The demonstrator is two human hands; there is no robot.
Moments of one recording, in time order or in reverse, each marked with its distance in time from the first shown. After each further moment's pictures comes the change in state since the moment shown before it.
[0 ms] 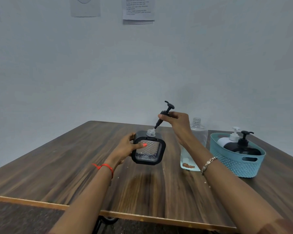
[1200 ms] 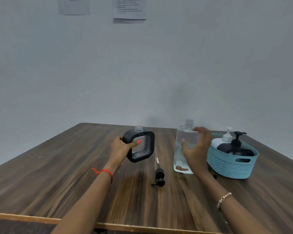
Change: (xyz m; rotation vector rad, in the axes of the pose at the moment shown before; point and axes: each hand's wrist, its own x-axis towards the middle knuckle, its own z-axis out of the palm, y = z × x) left_hand 0.025 -0.014 0.018 0.077 0.380 0.016; right_hand -0.037 0.074 -0.069 -0.613 0.486 -0.562
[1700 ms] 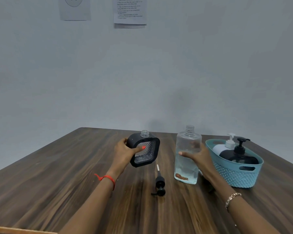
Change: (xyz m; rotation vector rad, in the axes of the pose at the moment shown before) left_hand 0.003 0.007 0.013 0.036 -0.028 0.108; right_hand 0.016 0.058 0.004 0.393 -0.428 0.566
